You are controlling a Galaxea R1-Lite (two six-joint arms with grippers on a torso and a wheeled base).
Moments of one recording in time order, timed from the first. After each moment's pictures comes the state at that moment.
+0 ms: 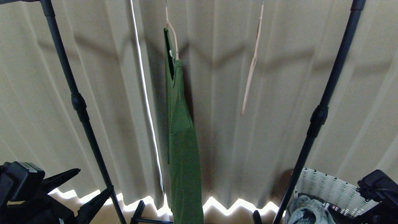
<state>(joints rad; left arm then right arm) -0.21 1.17 0.00 -0.94 -0.12 0.16 0.12 1.21 -0.10 -0.47 -0.14 -0.33</state>
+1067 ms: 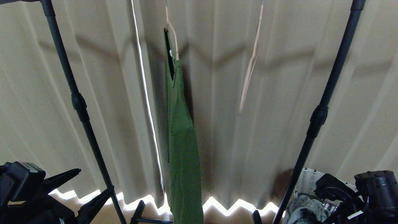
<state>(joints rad) -0.21 1.17 0.00 -0.94 -0.12 0.16 0.23 1.56 -0.18 -0.47 -0.23 -0.33</state>
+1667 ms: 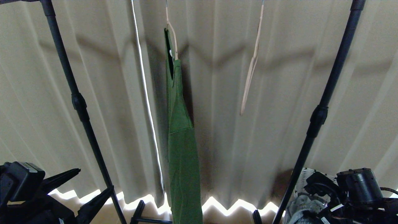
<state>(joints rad) -0.21 1.17 0.00 -0.94 -0.12 0.16 0.23 1.71 -0.20 -0.57 -0.33 -0.33</state>
